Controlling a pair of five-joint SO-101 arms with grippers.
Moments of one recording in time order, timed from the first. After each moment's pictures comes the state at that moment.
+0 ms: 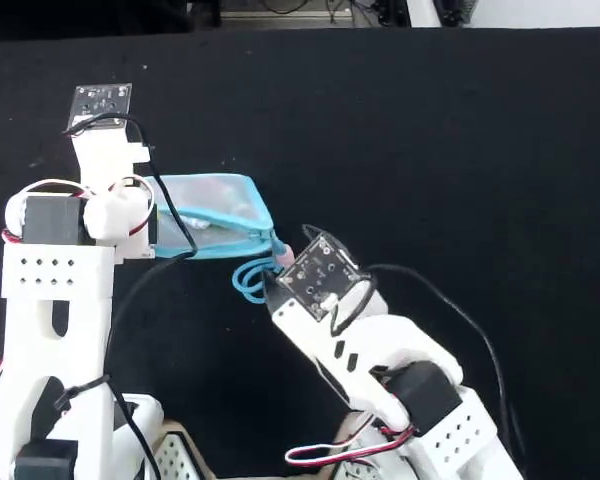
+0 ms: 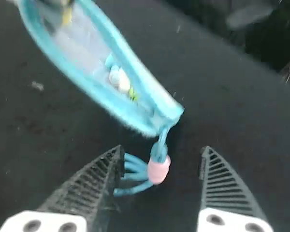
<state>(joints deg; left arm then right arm) -3.4 -31.3 14.5 89.9 1.8 -35.6 -81.1 67.3 54.0 11.5</state>
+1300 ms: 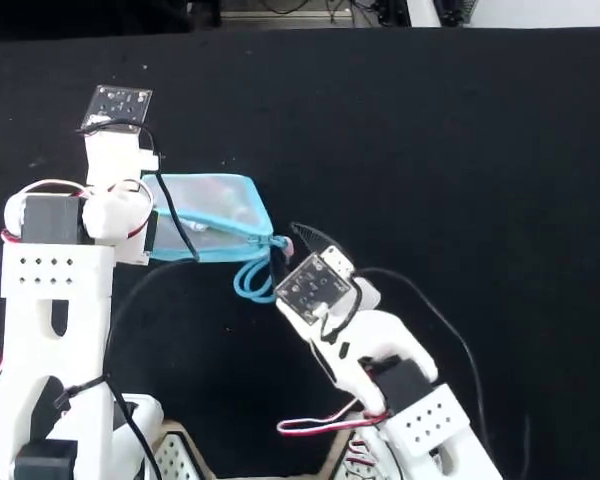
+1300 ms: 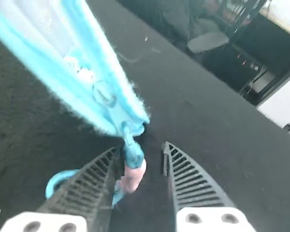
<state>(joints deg) -3.6 -31.3 15.1 89.8 -7.8 -29.1 -84.6 89.6 24.8 21.8</state>
